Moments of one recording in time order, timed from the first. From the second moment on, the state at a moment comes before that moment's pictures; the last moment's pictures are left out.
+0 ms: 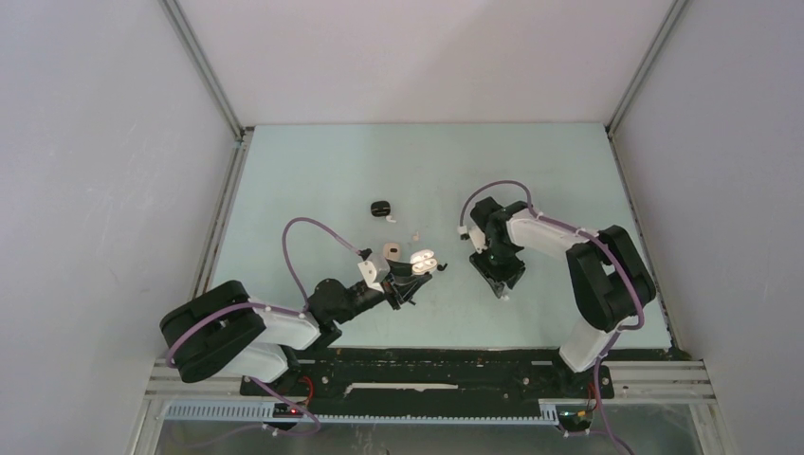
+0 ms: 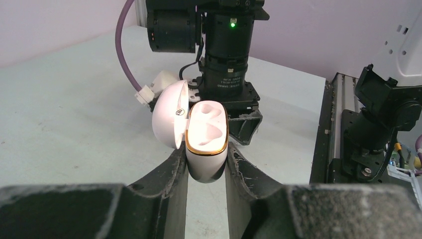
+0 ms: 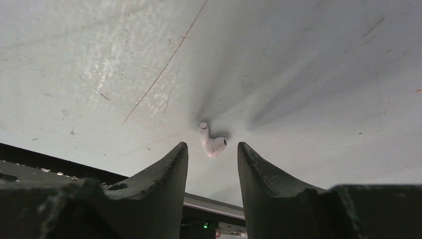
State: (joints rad) left arm -0.93 1.36 0.18 1.38 0.16 -0.13; right arm 0.50 1.72 1.03 -0.91 -0.02 -0.11
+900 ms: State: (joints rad) left arm -0.93 1.34 0.18 1.36 0.16 -0.13; right arm 0.49 1.81 1.09 -0.90 -0.01 -0.11
